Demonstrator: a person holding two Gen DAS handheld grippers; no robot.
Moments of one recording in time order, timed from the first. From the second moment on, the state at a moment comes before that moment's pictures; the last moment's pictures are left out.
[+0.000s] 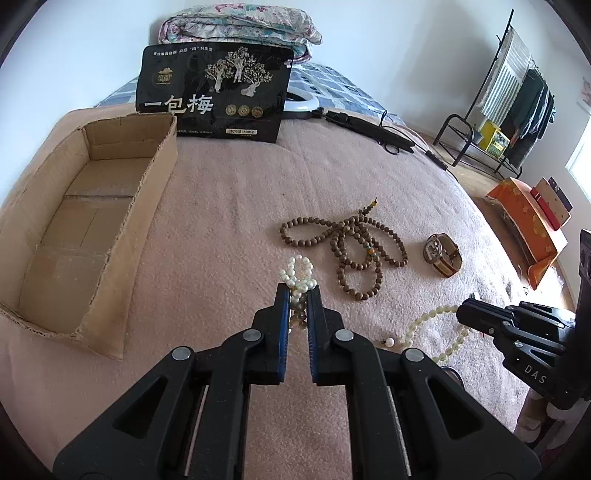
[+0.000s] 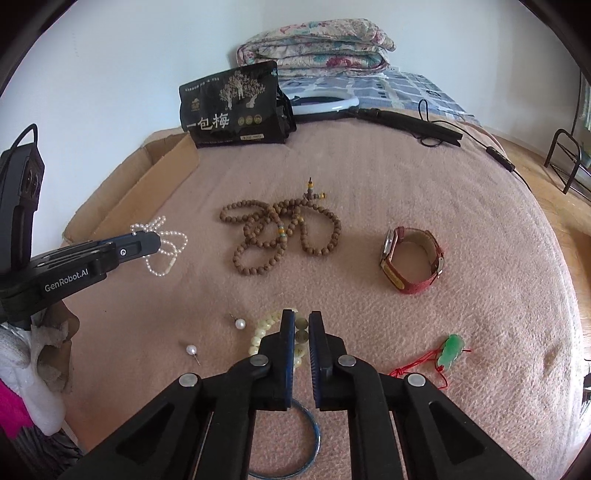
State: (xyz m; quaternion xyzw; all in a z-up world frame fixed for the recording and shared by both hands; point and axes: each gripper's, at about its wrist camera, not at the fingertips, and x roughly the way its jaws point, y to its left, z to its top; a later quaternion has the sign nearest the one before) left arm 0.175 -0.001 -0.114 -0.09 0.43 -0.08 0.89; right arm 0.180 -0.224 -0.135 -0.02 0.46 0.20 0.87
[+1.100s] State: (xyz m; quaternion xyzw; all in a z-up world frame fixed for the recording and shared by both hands) left arm 0.142 0.119 -0.030 -0.16 0.34 -0.03 0.92; right arm 0.167 -0.140 -0.047 0.02 0.36 0.27 0.89
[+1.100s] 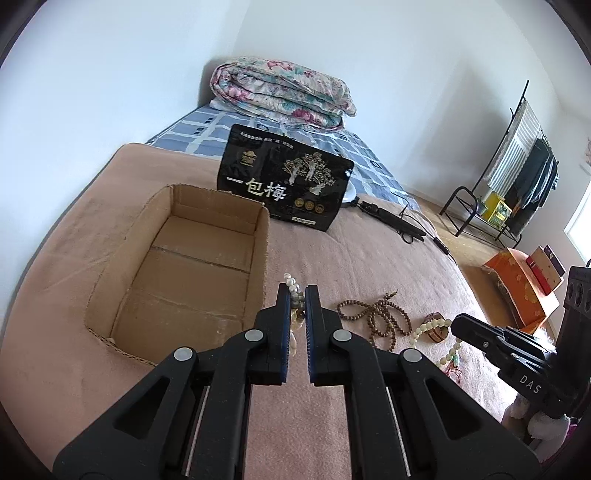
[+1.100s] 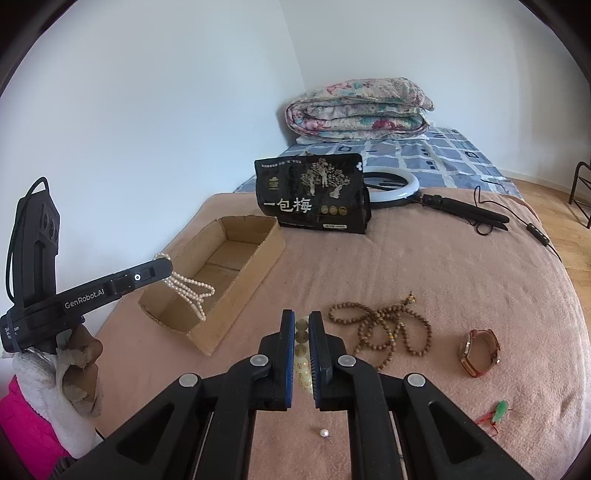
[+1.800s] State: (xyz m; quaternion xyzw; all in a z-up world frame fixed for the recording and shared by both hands) left arm 0.144 0.233 -0.061 -0.20 0.36 0.05 0.91; right arm 0.195 -0.013 -0.058 0.01 0.36 0.34 0.87
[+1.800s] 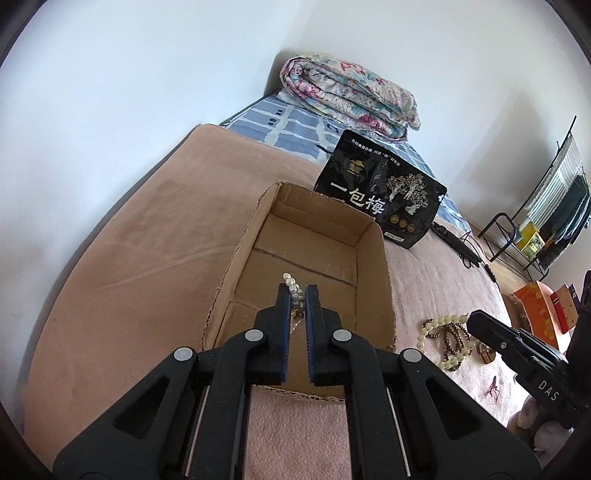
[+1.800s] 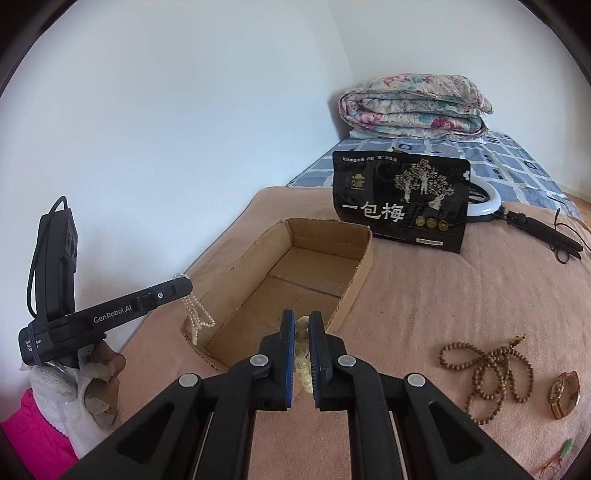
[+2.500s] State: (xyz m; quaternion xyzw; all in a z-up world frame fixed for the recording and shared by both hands) left arm 0.163 0.233 -0.072 -0.20 0.38 0.06 0.90; right arm 0.209 0.029 -0.085 0.00 0.38 0.34 0.86
